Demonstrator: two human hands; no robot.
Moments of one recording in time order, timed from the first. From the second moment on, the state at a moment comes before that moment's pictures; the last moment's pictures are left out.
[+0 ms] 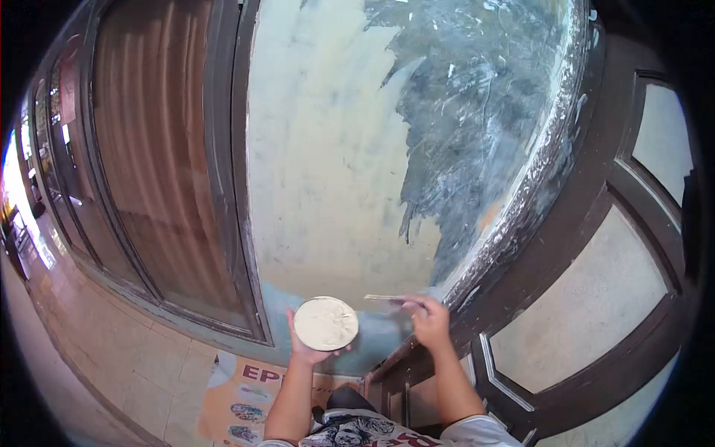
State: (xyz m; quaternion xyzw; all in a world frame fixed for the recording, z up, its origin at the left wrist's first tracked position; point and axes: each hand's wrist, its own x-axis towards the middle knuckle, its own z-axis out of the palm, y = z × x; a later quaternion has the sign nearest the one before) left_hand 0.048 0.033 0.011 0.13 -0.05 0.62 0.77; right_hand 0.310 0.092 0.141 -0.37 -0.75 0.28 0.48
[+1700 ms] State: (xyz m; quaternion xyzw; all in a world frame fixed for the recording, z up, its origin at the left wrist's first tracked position) left_hand 0.016 0.015 0.013 0.12 -0.05 0.70 0.70; right_hand 0.320 0.238 0.288 -0.25 -0.81 -0.28 0.45
